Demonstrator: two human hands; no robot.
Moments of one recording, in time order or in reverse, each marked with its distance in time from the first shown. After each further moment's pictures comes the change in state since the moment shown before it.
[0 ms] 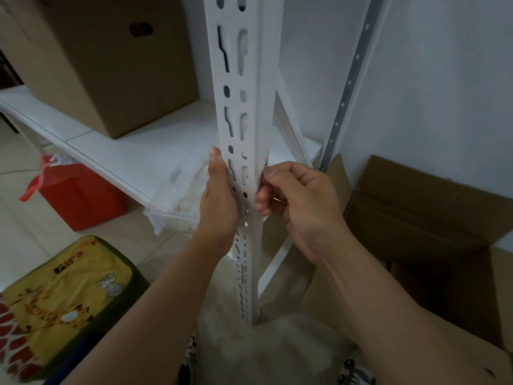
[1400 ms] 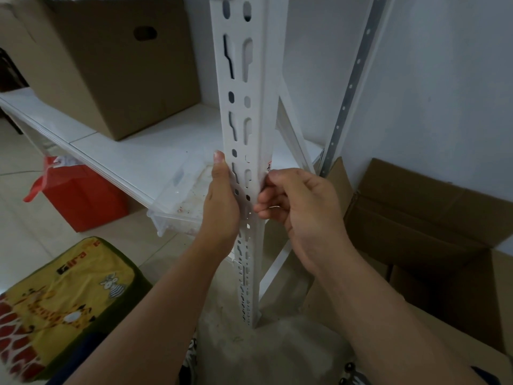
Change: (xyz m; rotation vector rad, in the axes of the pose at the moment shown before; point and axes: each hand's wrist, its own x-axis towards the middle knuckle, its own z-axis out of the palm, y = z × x) left_hand -0.001 0.005 -0.001 0.042 0.005 0.029; right_hand -0.008 -0.003 0.007 0.002 0.099 0.027
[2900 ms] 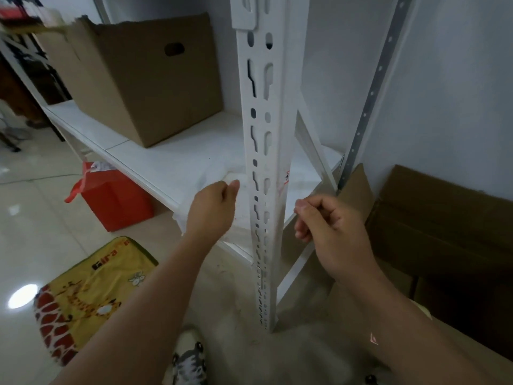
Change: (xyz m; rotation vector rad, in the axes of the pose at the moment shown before) left_hand 0.039 -0.023 -0.055 0.925 0.089 0.058; right_hand -0.012 0.021 -0.029 -0.443 -0.029 -0.154
